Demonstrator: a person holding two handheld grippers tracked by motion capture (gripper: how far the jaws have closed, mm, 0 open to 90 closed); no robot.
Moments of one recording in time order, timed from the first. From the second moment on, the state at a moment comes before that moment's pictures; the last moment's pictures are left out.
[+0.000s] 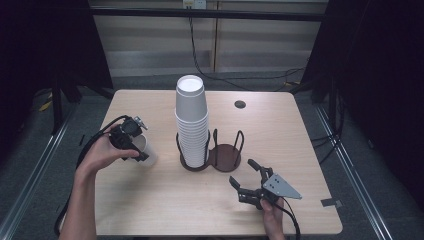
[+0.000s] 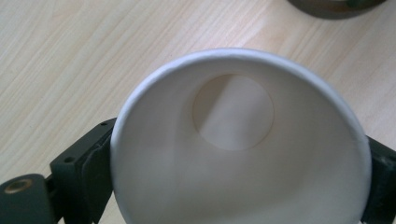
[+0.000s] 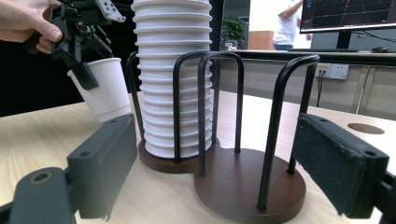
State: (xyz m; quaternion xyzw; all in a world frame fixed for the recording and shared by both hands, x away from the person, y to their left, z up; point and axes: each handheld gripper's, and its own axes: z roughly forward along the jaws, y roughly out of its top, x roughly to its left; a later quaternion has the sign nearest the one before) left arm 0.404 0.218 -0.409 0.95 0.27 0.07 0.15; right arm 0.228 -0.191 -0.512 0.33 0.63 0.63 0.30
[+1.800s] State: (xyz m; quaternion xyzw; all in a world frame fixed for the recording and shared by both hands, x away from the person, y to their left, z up) left arm 0.387 0.259 -0.458 0.93 0.29 0.06 0.22; right arm 0.228 -0.191 -0.512 0.33 0.63 0.64 0.31
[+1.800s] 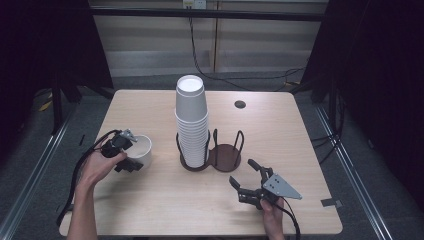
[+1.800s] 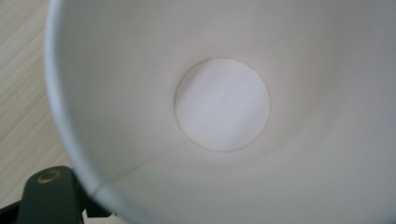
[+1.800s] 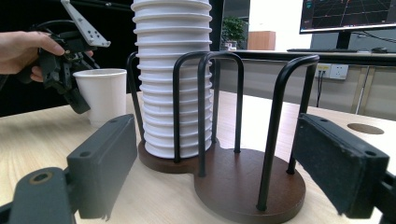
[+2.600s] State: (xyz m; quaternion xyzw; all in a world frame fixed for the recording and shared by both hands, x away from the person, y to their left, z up) left arm 0.324 0.303 -0.427 0.82 0.34 0.17 0.42; right arm 0.227 -0.191 -0.512 0.33 0.63 0.64 0.31
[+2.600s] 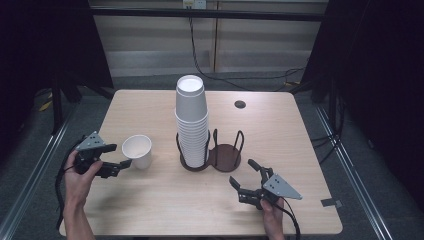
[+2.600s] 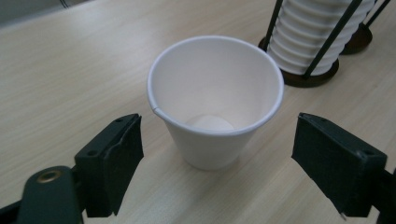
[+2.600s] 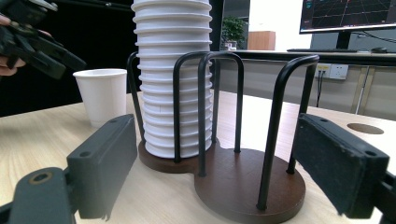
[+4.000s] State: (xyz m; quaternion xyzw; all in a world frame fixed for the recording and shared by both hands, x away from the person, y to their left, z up) left arm 0.254 0.176 -0.484 0.72 0.30 0.25 0.58; right arm 0.227 -0.191 -0.512 0.33 0.63 0.64 0.31
